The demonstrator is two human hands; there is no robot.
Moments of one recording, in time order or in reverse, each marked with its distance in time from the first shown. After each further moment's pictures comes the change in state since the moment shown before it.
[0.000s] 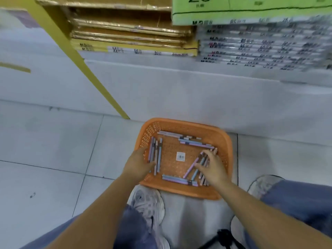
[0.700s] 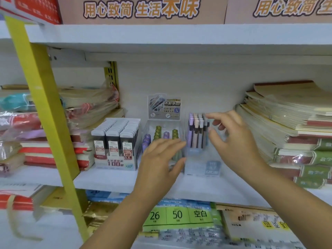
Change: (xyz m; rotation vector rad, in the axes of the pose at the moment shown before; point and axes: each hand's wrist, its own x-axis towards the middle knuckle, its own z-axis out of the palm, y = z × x) left_hand -0.142 0.379 -0.263 0.036 0.988 1.236; right_hand -0.161 -0.366 -0.411 -0.155 0.964 -1.137
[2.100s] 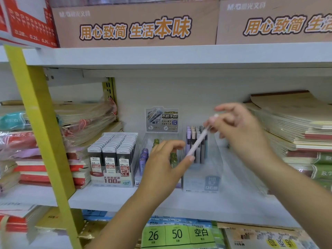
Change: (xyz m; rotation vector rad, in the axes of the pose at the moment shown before) left_hand 0.041 0.018 -0.002 -0.363 -0.118 -0.285; right_hand 0.041 -0.011 -0.024 0.687 0.026 0.249
